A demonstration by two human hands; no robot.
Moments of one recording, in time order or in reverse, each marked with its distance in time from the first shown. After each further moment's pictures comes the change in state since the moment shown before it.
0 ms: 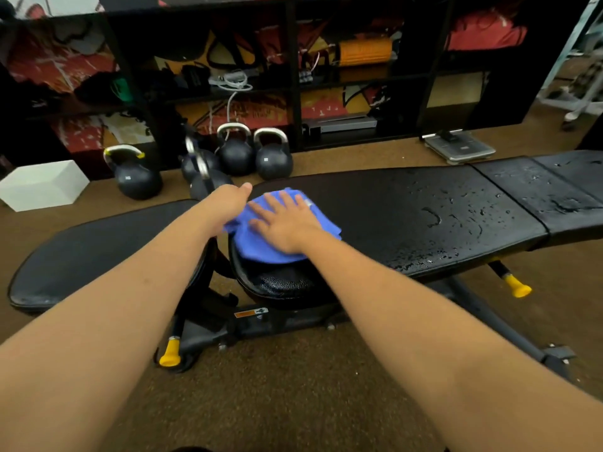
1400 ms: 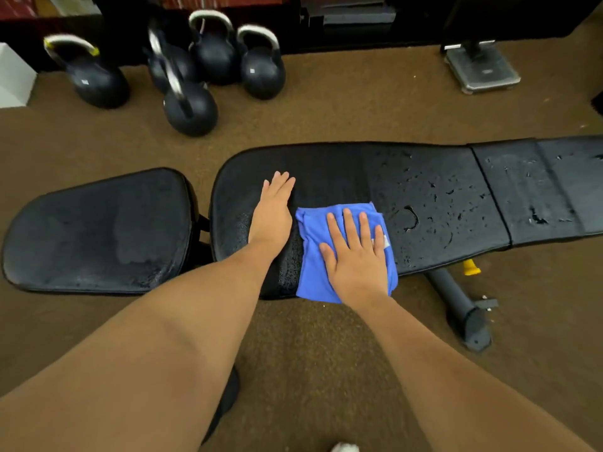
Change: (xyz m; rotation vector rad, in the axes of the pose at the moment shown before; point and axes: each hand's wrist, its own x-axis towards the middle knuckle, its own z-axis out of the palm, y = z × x) left_hand -0.028 0.029 0.105 0.205 -0.021 0.264; right_hand -0.136 0.087 0.002 -0.042 0.023 0.355
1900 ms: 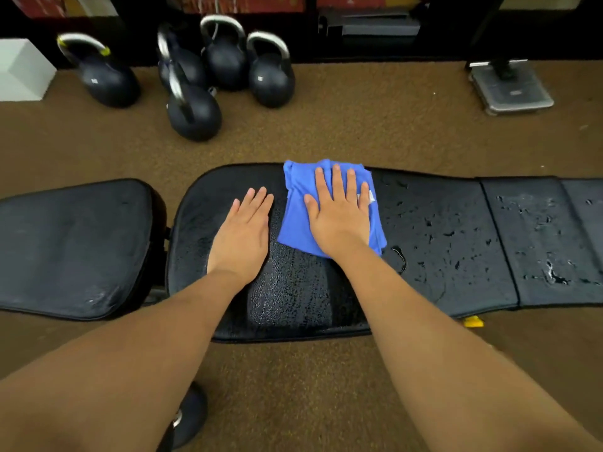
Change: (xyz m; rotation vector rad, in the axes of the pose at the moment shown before) left_hand 0.014 -0.003 0.017 0.422 0.086 0.158; right_hand 0.156 0.032 -0.015 0.086 -0.033 -0.039
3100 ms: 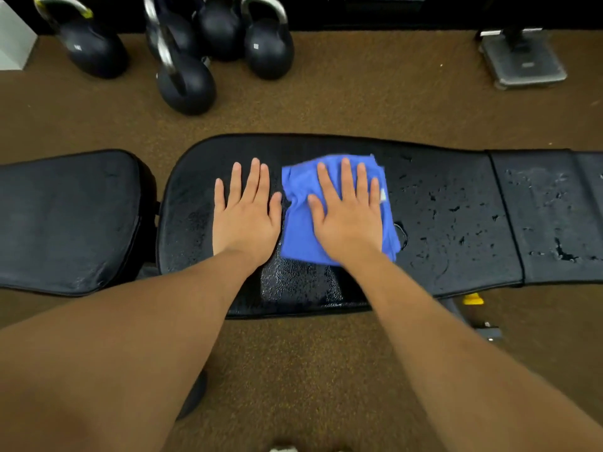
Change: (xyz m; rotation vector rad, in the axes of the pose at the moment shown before) left_hand -0.008 0.031 0.001 0.148 -0.111 -0.252; right_hand -0.047 0.014 0.009 -0.011 0.065 -0.021
